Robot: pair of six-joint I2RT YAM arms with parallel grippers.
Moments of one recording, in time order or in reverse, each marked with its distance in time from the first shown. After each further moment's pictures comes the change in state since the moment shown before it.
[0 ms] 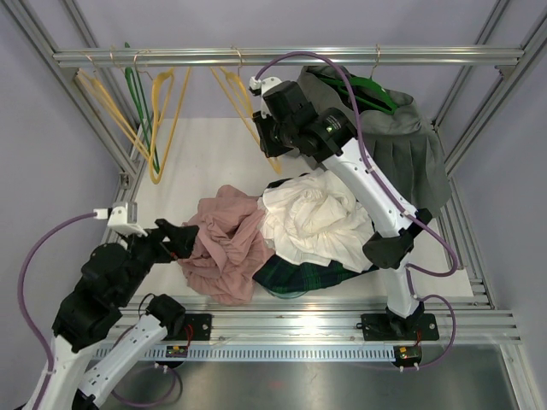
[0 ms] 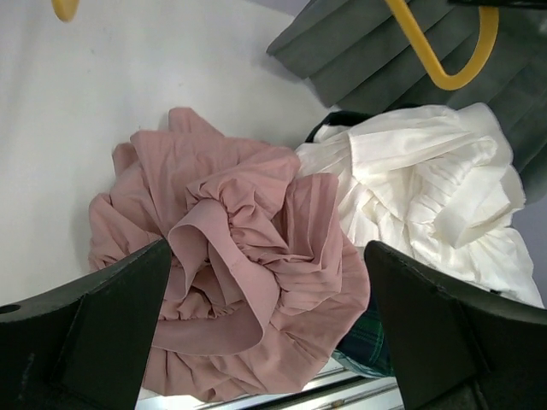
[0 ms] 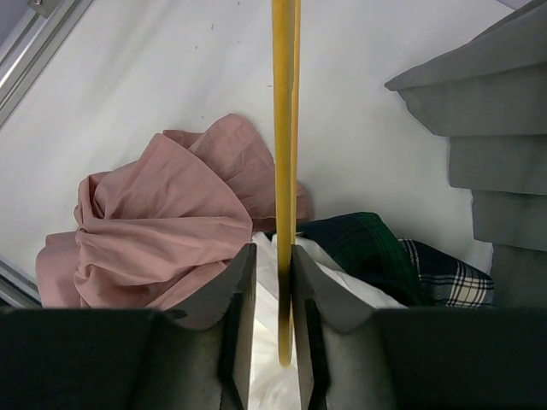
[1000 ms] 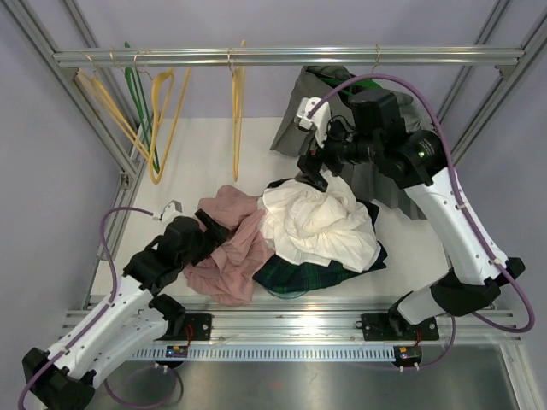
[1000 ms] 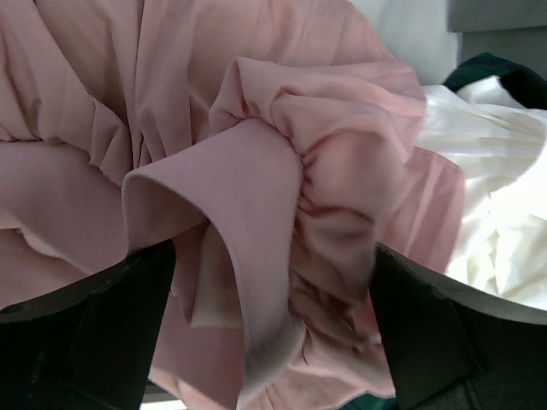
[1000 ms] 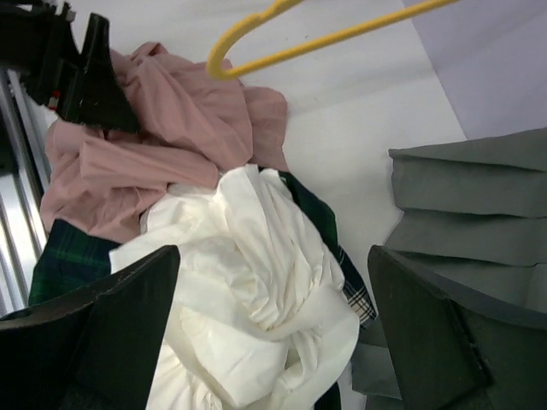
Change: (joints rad) left arm 0.000 0.364 -0.320 0.182 0.010 -0.578; right arm -0.131 -0.537 -0.554 0.135 -0.509 -0.642
